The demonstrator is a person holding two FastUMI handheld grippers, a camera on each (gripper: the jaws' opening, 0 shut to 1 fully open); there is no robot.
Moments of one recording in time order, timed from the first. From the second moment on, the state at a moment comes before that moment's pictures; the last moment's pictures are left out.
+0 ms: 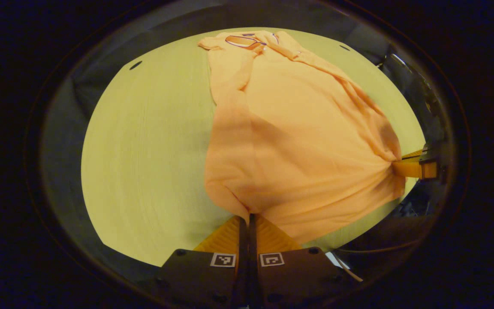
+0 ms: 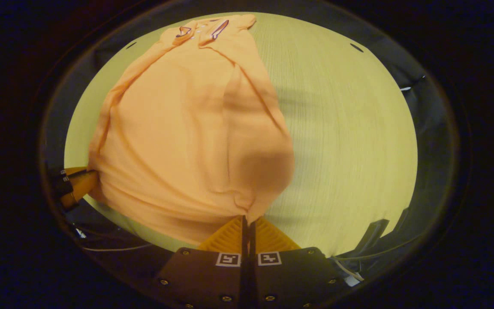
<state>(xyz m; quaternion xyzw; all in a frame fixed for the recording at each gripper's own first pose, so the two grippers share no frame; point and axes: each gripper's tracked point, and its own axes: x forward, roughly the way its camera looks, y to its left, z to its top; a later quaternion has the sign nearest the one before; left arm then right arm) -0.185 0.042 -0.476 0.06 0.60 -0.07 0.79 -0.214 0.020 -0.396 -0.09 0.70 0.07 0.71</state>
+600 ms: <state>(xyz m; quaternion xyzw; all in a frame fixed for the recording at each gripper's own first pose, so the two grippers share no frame) -0.099 0.054 -0.412 0.05 0.55 -0.07 0.83 -0.113 0.052 -0.342 -0.03 0.64 0.08 0.77</state>
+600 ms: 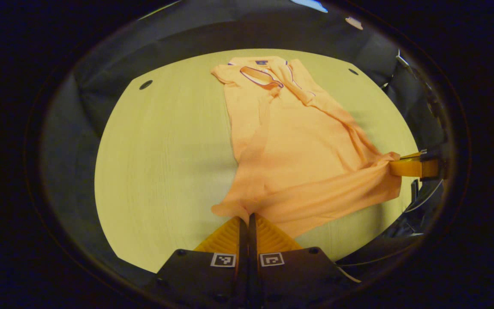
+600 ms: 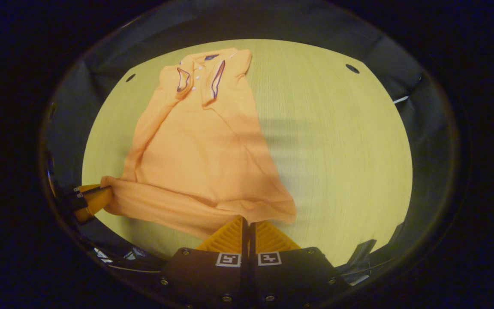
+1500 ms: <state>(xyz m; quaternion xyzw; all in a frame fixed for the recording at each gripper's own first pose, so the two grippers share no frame) 0.087 0.048 -0.347 0.00 0.46 -0.04 0.89 0.079 0.079 -0.294 -0.01 0.54 0.09 0.84</state>
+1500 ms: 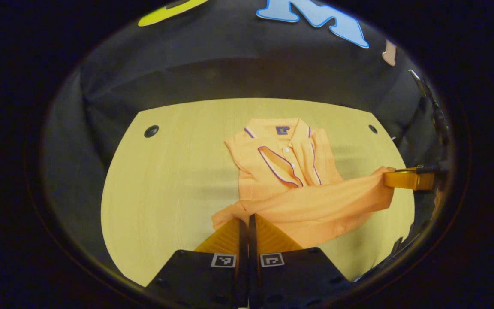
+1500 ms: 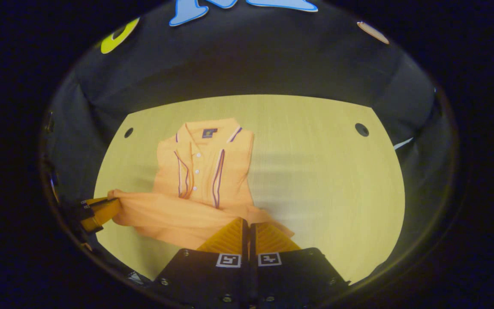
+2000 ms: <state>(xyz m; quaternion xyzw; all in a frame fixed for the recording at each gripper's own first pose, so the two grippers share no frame) 0.180 0.040 -0.344 0.00 0.42 -0.03 0.91 0.170 0.084 -0.285 0.03 0.49 0.06 0.87</state>
